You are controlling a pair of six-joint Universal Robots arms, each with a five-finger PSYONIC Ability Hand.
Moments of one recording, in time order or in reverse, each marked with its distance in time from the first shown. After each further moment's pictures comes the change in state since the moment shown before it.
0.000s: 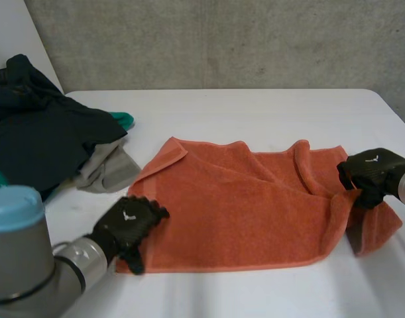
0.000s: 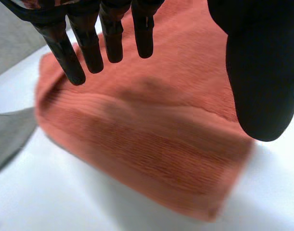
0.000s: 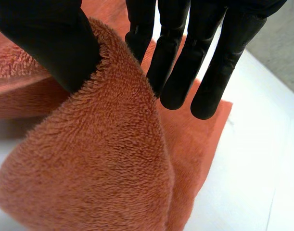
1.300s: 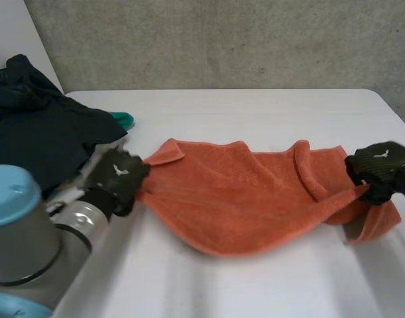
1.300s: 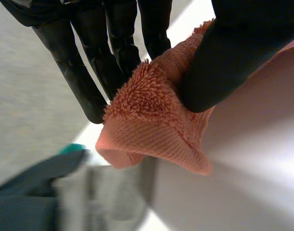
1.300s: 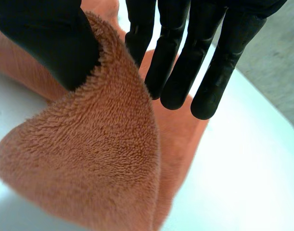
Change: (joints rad) left arm -0.055 0.002 0.102 0.174 -0.156 0.118; right arm -0.015 -0.075 0.082 -0.087 -0.005 0.001; left_hand 0.800 0.817 0.795 0.816 0.768; right_hand 0.000 0.000 0.000 0.000 0.000
